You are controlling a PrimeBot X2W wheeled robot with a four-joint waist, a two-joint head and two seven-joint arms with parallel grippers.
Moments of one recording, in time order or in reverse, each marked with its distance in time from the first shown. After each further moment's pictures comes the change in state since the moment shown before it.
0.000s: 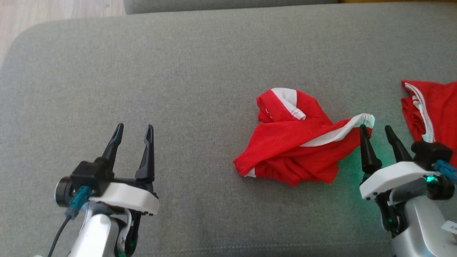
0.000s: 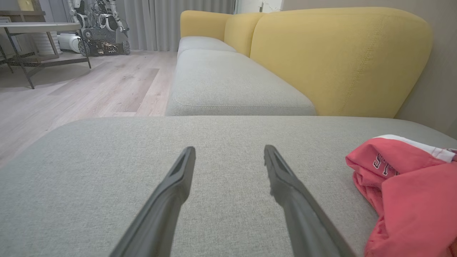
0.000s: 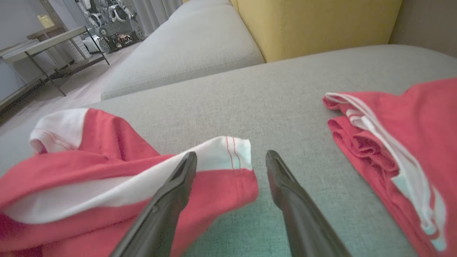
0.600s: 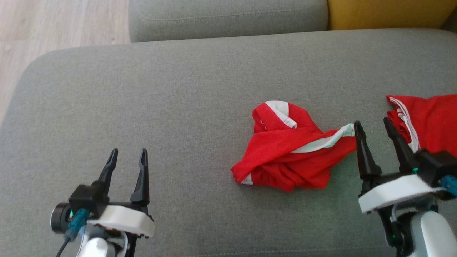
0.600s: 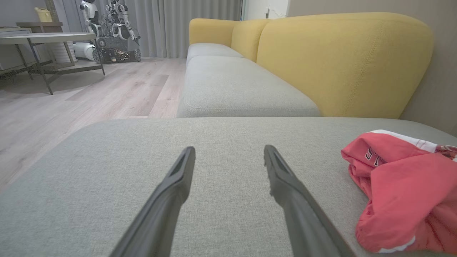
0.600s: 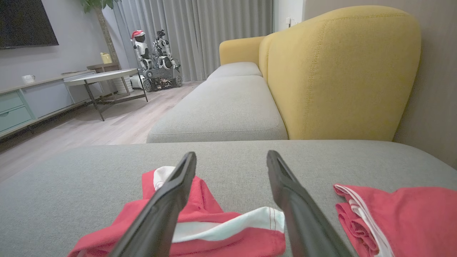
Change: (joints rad) left arm 0.106 0.017 0.007 -0.023 0.000 0.042 0.000; right arm 0.156 -0.010 0.061 -0.386 -0.062 0.000 0.025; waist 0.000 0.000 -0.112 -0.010
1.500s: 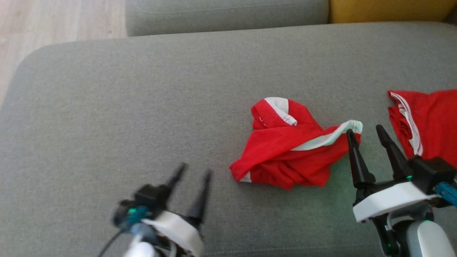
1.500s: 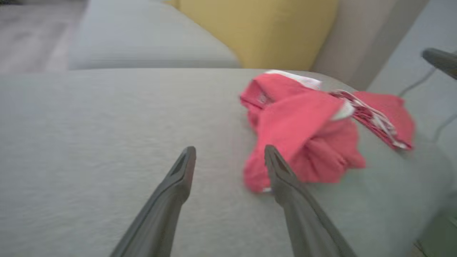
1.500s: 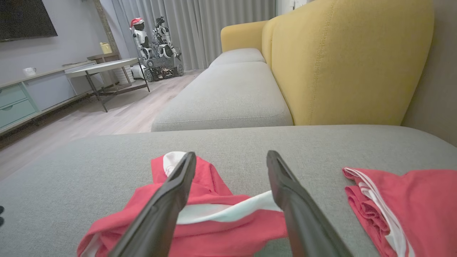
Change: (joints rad) left arm -0.023 -0.057 -0.199 0.032 -0.020 -0.114 0.108; right arm 0.074 0.035 0.009 -0.106 -0.017 0.000 0.072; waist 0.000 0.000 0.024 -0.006
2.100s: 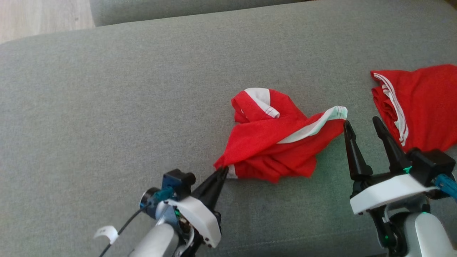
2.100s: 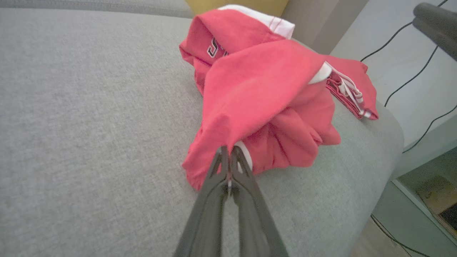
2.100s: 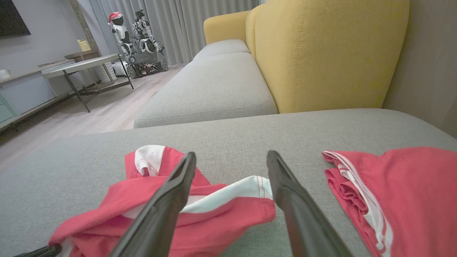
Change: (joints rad) left arm -0.164 -0.060 -0.138 0.240 -0.106 -0.078 0.012; right arm -0.041 0.002 0.014 0.014 0.019 0.000 -0.003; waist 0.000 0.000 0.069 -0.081
